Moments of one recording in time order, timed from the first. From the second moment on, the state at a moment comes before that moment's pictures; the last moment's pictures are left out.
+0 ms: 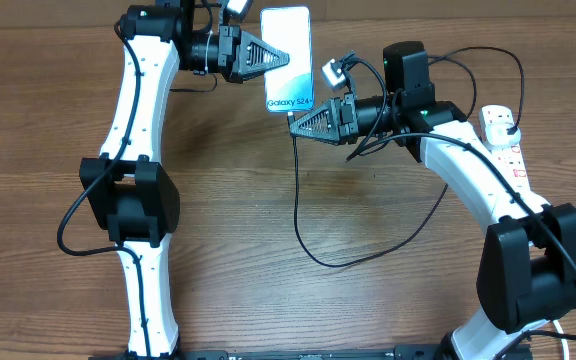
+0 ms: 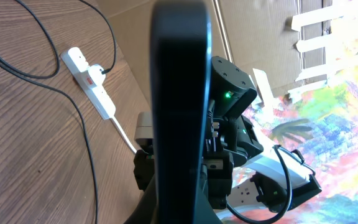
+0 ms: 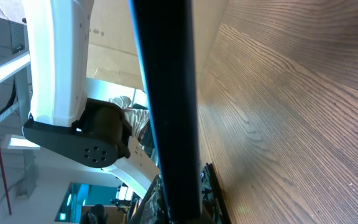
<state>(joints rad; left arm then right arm) -0.10 2.38 2.39 -1.33 1.54 0.11 0.27 1.82 1.34 -0.20 -1.35 0.57</state>
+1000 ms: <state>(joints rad) -0.09 2.38 2.39 -1.32 1.55 0.10 0.26 1.82 1.33 -0.15 -1.35 0.61</state>
